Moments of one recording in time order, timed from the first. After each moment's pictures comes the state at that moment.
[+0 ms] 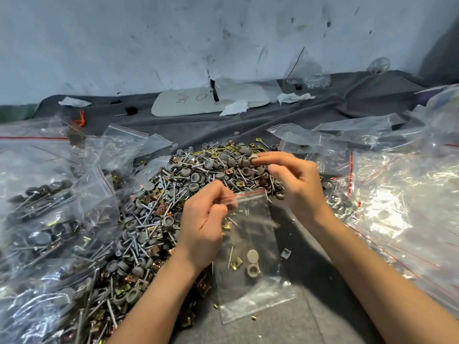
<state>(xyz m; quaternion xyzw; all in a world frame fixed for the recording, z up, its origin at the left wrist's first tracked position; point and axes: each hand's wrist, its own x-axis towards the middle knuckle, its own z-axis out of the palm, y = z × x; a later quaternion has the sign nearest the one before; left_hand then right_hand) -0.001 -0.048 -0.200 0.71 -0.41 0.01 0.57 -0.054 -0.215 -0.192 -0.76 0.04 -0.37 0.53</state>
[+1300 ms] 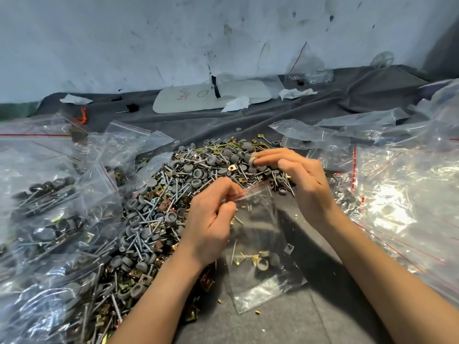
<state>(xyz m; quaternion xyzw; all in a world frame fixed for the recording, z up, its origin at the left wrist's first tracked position) 0.000 -0.047 -0.203 0.72 -0.46 0.02 0.52 -0.062 -0.215 -0.192 -0.76 0.00 -0.34 0.55</state>
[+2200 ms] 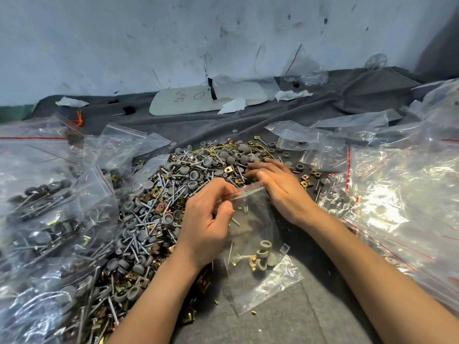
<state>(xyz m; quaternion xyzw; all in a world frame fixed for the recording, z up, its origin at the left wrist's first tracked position) 0.002 -0.048 -0.205 0.71 -0.46 0.07 0.53 -0.040 -0.230 -0.224 -0.91 0.09 -0.19 0.35</state>
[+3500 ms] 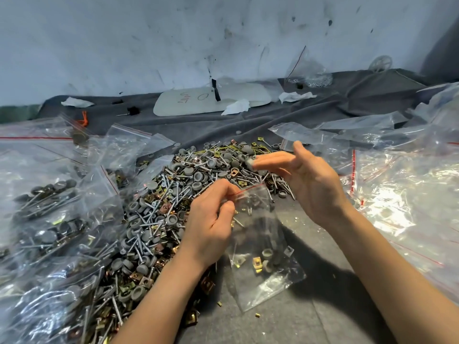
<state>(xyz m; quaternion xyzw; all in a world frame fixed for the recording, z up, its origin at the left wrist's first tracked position) -0.001 -0.048 -0.203 0.74 -0.43 0.05 0.51 -0.062 -0.225 -0.187 -0.65 -0.04 -0.23 0.72</state>
